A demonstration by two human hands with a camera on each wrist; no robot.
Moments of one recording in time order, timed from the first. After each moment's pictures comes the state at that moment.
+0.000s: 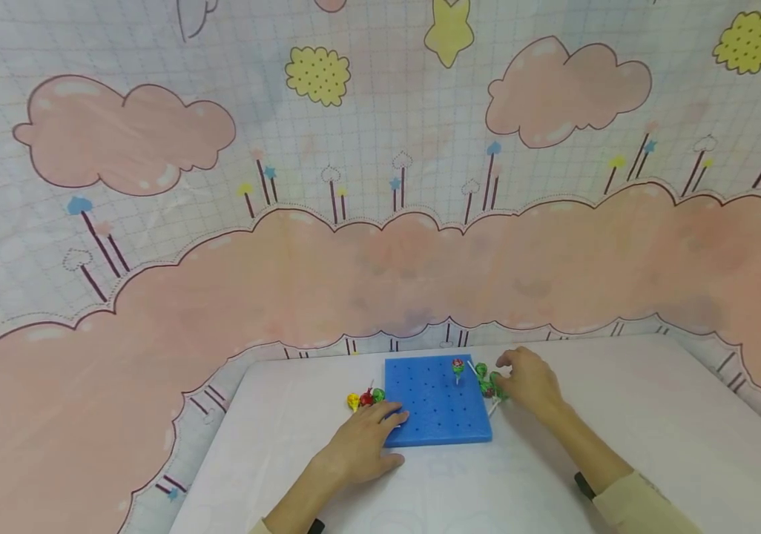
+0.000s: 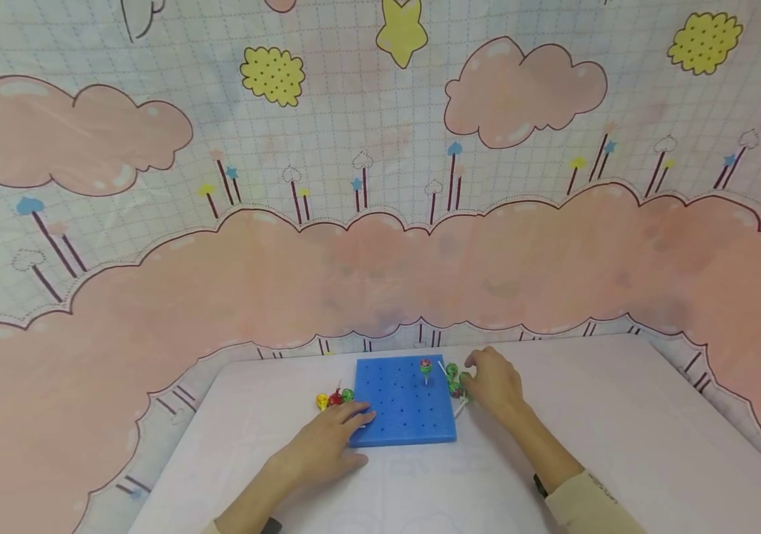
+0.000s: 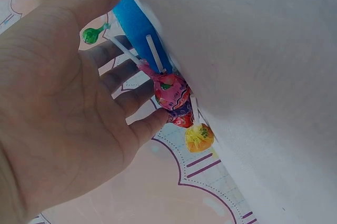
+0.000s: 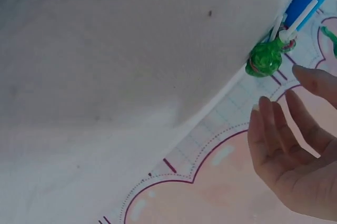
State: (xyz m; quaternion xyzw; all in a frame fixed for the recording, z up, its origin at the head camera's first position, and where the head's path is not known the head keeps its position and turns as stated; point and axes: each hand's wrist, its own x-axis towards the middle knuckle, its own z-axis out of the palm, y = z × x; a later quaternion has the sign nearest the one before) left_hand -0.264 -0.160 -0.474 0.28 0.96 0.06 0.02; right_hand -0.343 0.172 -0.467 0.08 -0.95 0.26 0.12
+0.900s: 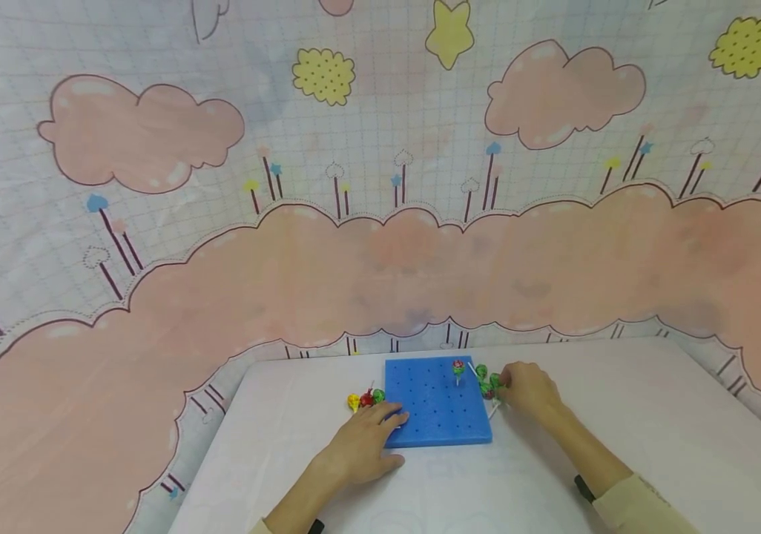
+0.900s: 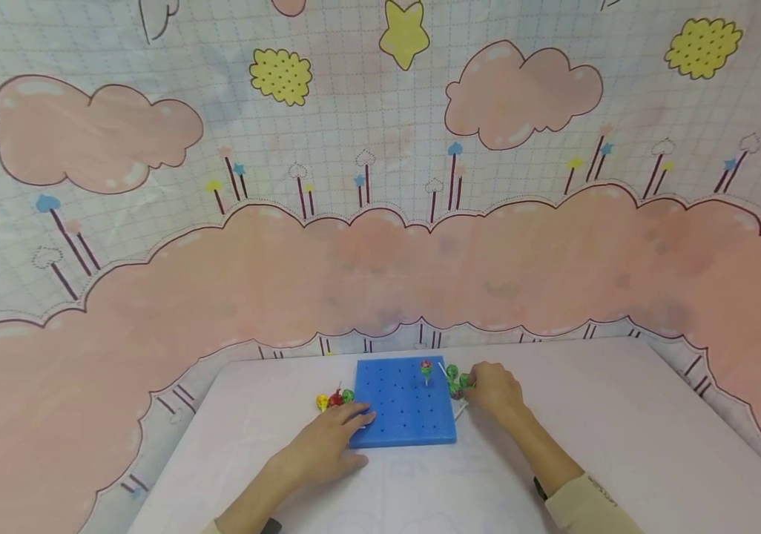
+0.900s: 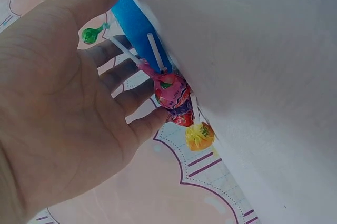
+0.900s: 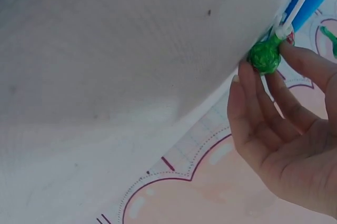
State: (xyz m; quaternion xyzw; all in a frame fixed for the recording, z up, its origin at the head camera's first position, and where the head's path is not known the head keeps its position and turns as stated) left_hand -0.252 -0.150 -0.487 0.26 0.96 0.06 0.00; right_hand -0.340 0.179 -0.478 0.08 -0.97 0.24 0.04
